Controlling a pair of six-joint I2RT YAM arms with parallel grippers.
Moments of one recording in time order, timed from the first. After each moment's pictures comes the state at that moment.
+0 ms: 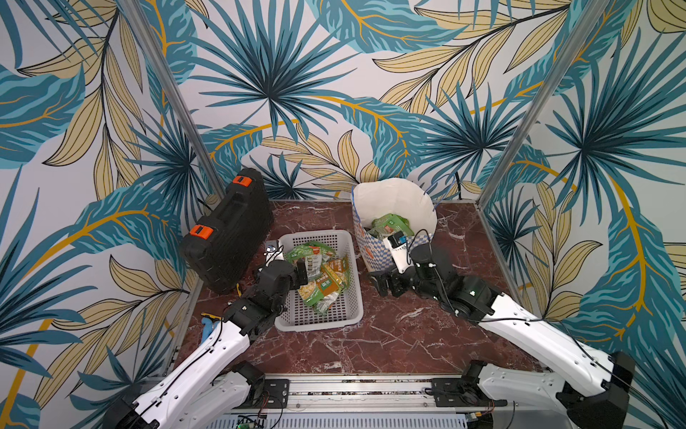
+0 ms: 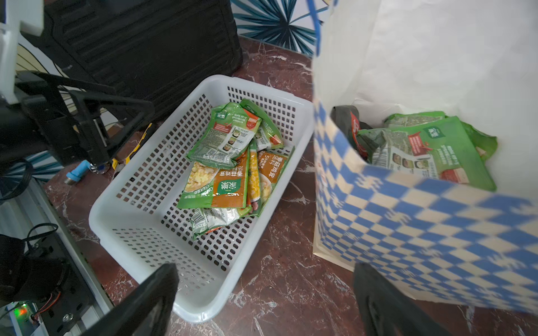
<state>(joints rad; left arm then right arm) -0.51 0.87 0.66 -0.30 -0.51 -0.44 0.85 1.19 1.14 -0.53 0.14 0.22</state>
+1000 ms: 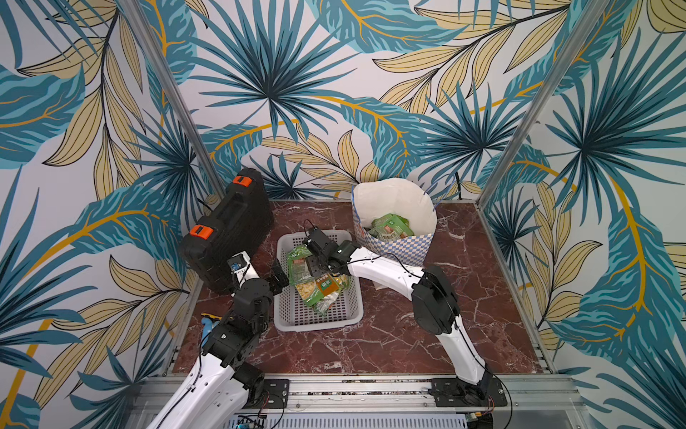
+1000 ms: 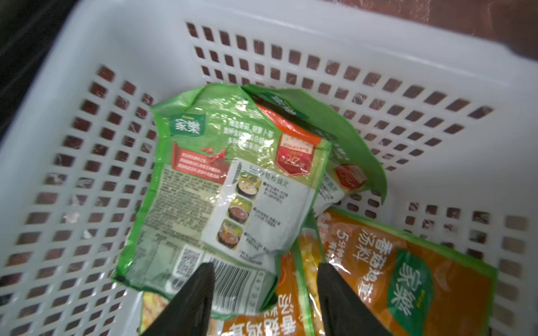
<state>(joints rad) -0.42 0.60 0.53 -0.27 -0.58 -0.54 0.88 2.29 1.98 -0.65 0.21 0.43</state>
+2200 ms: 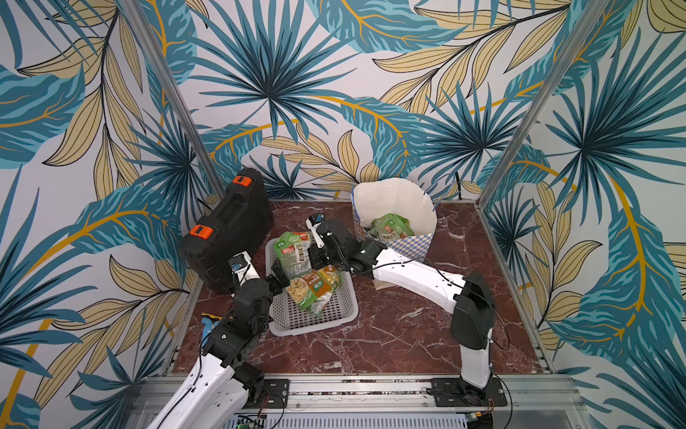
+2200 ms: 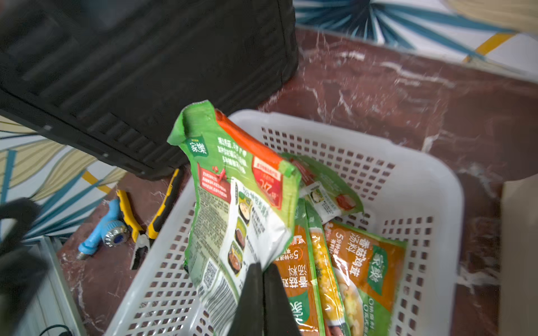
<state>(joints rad) -0.42 0.59 0.53 -0.26 -0.57 -0.54 0.92 1.91 1.74 -0.42 0.12 0.36</state>
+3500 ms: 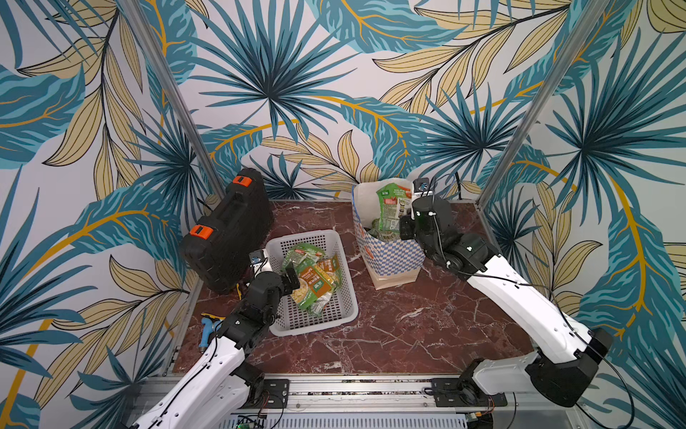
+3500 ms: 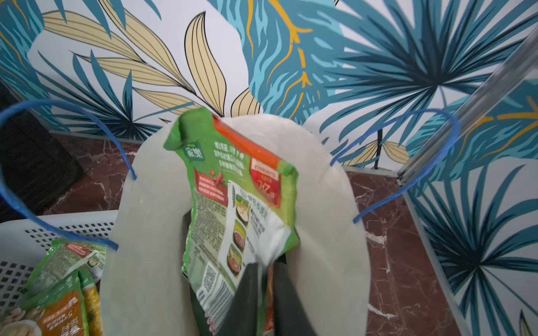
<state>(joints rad) -0.42 0.78 0.51 -0.19 -0.45 -0.48 0.64 1.40 1.52 -0.63 0.58 0.19</state>
